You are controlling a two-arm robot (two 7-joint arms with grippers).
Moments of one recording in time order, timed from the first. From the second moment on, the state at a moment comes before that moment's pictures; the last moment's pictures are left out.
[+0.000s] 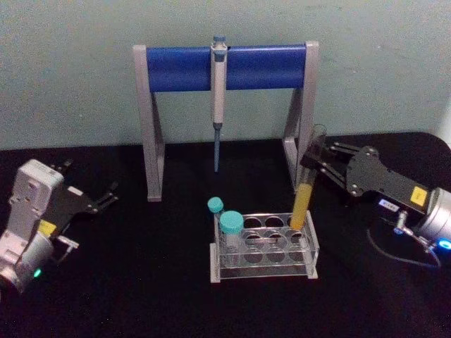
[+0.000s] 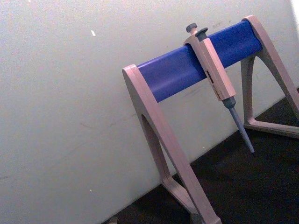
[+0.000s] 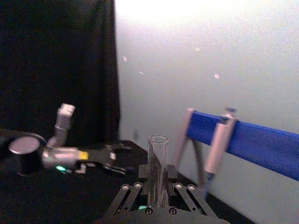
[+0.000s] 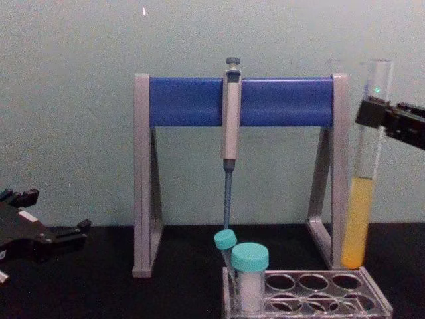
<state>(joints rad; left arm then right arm) -0.20 0.60 0.45 -1.41 -0.25 -0.12 0.03 0.23 0.61 -0.34 -1.54 0.76 -0.16 0.81</state>
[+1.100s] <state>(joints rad) -0.20 0.60 0.45 -1.41 -0.25 -0.12 0.03 0.29 0.48 -0.37 -1.49 0.62 -0.20 0.72</state>
